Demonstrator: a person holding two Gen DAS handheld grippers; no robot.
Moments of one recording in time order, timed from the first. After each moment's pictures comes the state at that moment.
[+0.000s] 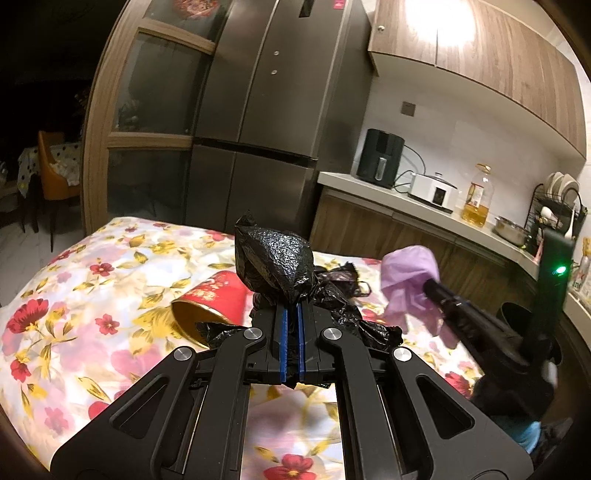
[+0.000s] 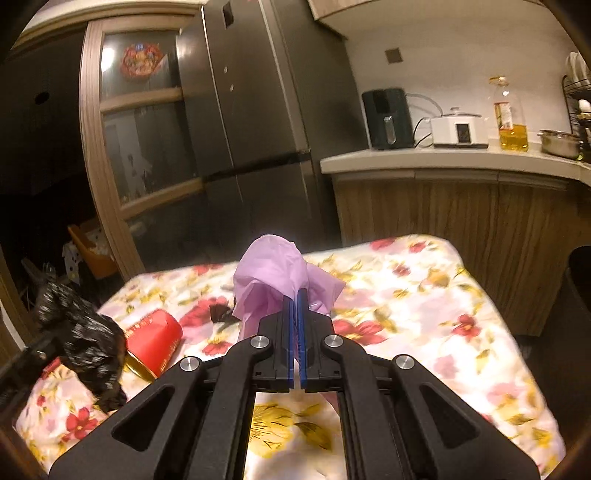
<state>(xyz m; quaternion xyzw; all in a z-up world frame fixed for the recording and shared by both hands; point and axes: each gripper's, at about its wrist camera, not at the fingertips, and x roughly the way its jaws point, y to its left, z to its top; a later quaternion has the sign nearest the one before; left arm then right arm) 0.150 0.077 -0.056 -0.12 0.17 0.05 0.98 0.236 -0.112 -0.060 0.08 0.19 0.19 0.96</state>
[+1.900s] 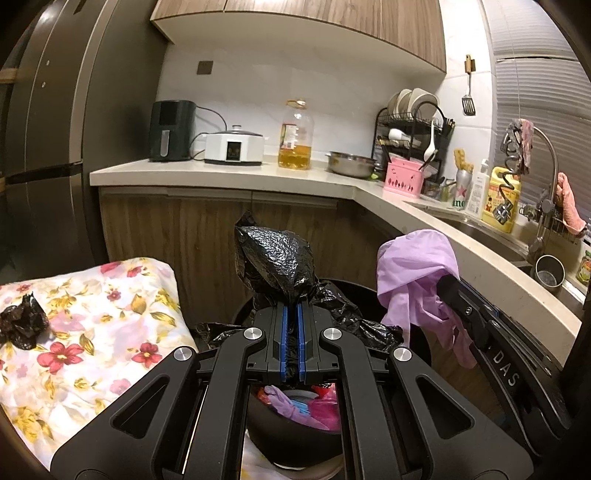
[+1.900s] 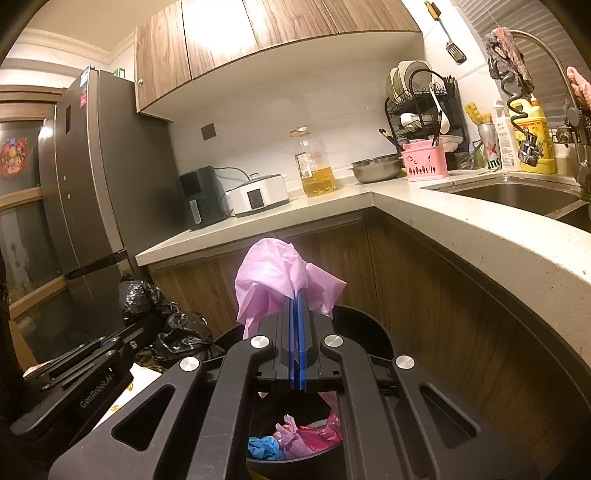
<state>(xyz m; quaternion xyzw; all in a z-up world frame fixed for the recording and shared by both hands) 0.245 -0.284 -0.035 -0.01 0.19 -0.25 0.95 0.172 -0.416 -0.038 0.14 0.11 -0.10 0.98</state>
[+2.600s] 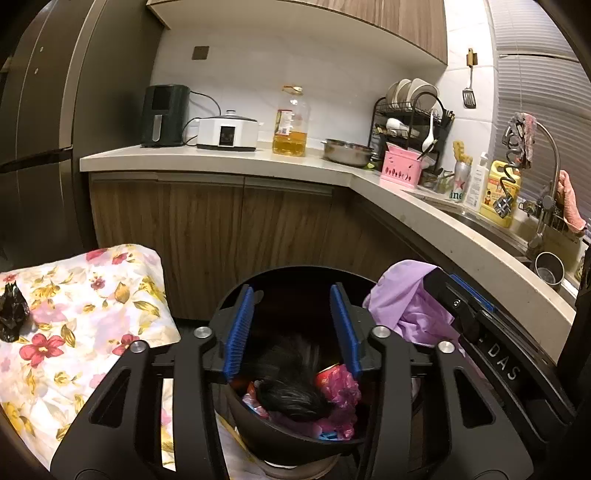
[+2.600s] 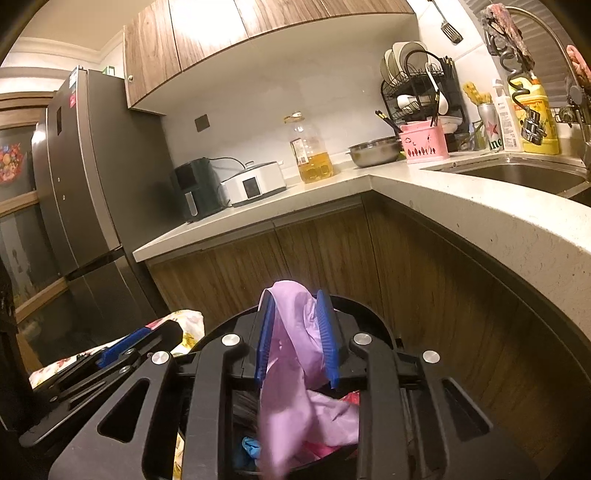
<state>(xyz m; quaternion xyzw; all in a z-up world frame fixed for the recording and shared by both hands) 0.262 -0.293 -0.051 -0.02 0.22 -0.26 0.94 0.187 -0.430 -0.049 0.17 0.13 -0.09 0.97</state>
